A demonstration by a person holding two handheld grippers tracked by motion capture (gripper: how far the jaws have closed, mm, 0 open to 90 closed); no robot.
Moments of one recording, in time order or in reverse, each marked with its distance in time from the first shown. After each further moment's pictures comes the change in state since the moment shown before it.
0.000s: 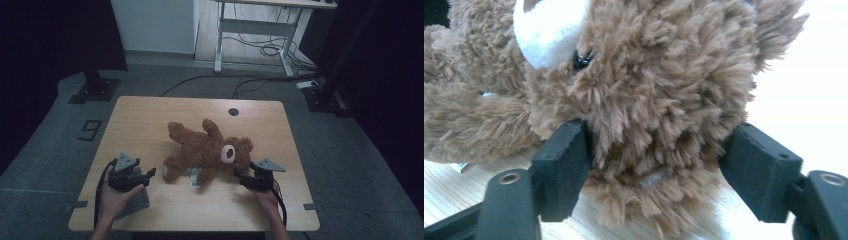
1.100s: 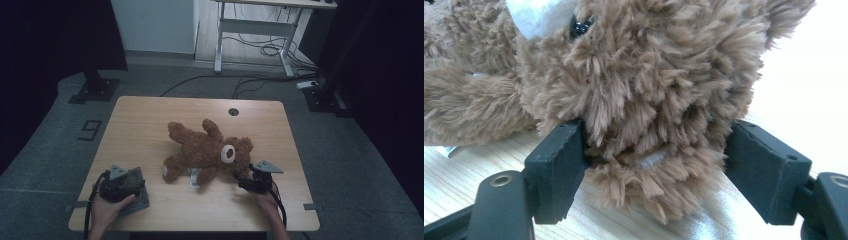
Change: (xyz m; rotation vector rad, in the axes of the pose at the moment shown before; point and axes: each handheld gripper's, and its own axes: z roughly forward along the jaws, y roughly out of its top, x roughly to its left) left arm 0.018 -0.046 0.005 0.150 0.088 -0.069; right arm 0.003 -0.007 0.003 0.031 -0.022 -0.024
